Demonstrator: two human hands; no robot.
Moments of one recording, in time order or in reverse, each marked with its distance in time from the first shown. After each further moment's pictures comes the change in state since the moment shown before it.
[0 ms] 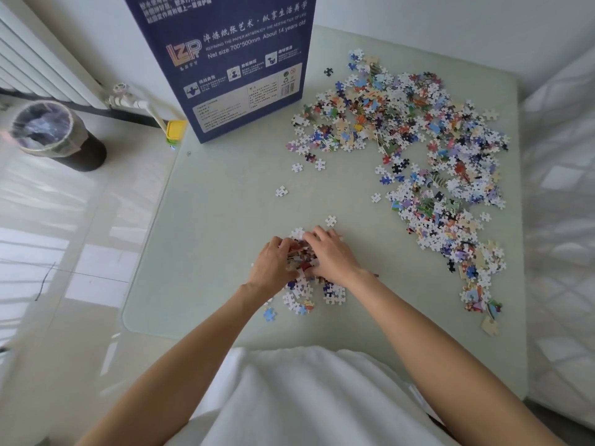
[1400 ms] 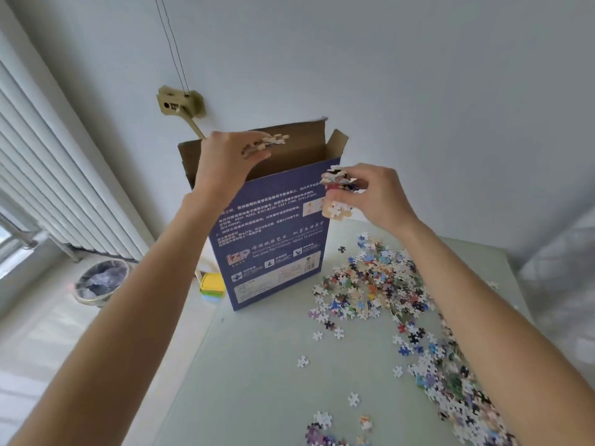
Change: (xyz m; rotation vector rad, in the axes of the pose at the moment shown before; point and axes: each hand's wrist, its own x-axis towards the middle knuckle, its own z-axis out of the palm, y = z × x) left_hand 0.064 0.104 -0.422 0.075 1.047 0.424; right_hand 0.072 -0.057 -0.374 0.483 0.757 -0.335
